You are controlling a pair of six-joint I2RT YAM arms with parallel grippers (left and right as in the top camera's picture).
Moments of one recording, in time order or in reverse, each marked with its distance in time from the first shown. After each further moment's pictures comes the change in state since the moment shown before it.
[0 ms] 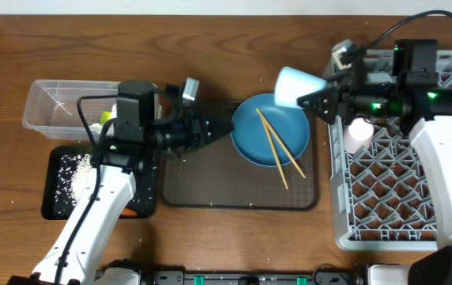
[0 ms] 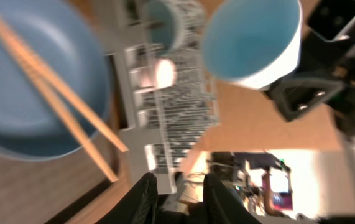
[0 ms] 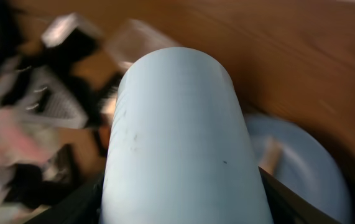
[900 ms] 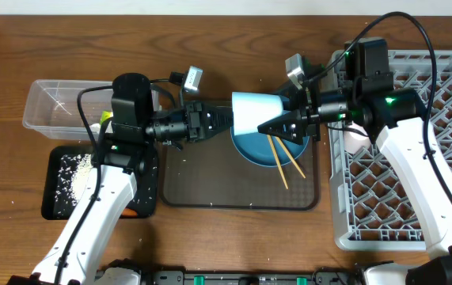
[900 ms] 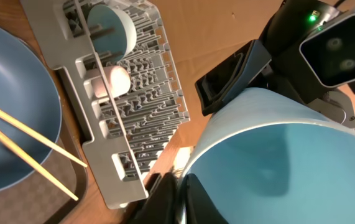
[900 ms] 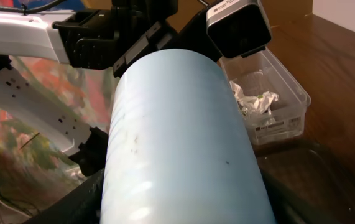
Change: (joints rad) left arm -0.014 -0.001 0.004 0.275 0.141 -0.144; right arm 0.237 0.000 0.000 0.097 -0.291 -0.192
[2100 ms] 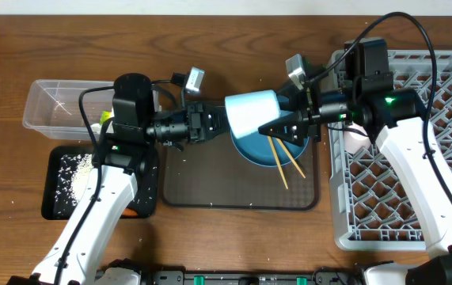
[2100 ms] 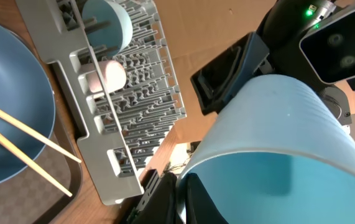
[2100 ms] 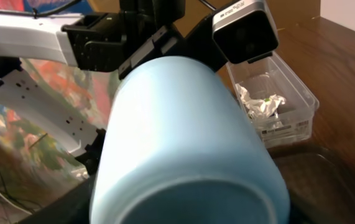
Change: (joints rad) left arm -0.006 -0.001 0.000 -0.008 0.014 -0.010; right arm 0.000 0.000 0.000 -0.011 -0.029 -0.001
